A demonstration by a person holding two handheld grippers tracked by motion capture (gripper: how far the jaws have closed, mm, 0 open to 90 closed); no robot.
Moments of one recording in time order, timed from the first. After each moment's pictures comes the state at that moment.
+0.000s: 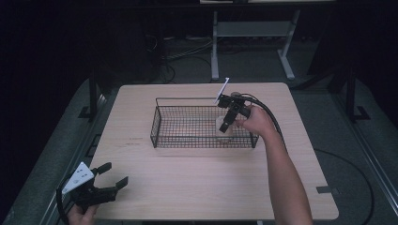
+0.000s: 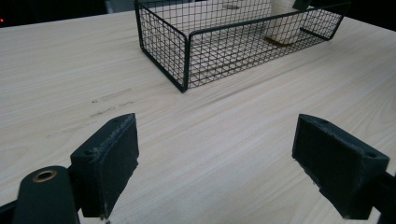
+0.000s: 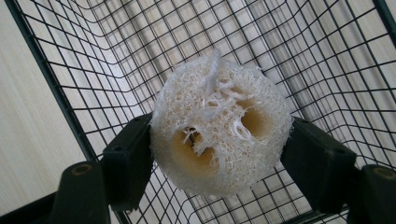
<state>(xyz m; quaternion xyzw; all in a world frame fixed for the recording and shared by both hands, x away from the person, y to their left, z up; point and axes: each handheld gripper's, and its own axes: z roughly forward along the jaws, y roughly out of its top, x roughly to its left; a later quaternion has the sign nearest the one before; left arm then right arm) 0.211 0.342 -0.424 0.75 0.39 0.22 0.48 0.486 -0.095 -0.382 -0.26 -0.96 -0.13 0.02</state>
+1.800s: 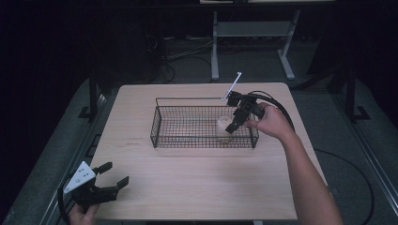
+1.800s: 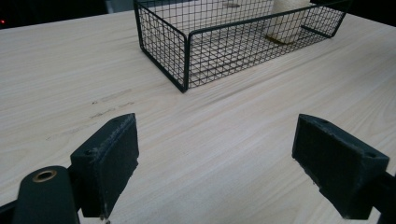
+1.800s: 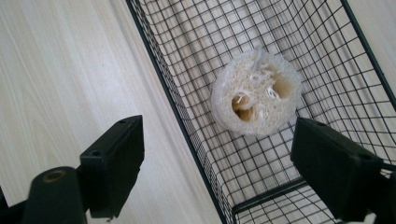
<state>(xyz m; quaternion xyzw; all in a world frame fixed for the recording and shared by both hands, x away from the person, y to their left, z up) 0.213 0.340 -0.424 0.75 0.39 0.23 0.48 0.442 -0.118 -0.329 -0.23 -0.96 -0.17 0.00</state>
